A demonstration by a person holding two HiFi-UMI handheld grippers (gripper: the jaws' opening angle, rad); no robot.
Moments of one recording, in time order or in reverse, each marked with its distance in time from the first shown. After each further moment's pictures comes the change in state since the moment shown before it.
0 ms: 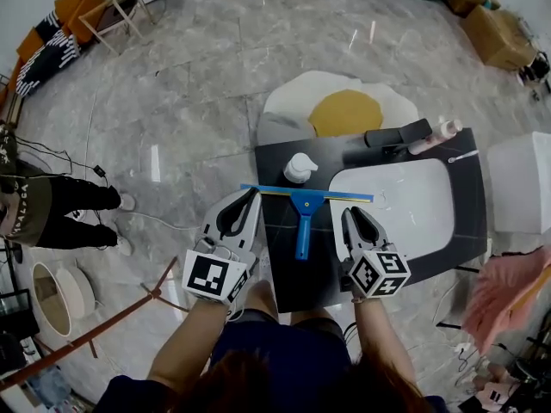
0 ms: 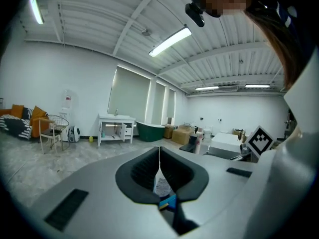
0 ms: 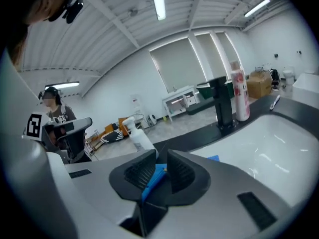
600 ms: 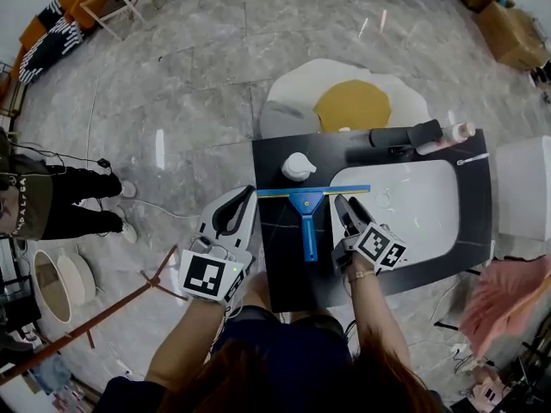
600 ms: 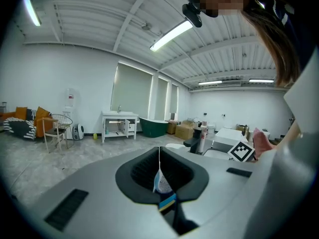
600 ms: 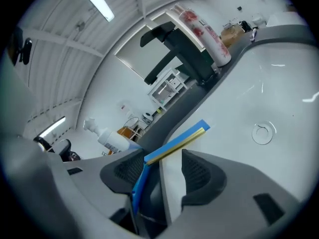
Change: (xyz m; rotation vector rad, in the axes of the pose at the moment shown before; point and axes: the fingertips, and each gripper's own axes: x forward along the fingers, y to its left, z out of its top) left arm 0.020 0.004 -0.021 0.007 0.055 0.038; right arm 0.069 -0.061 -0.052 0.460 0.095 0.074
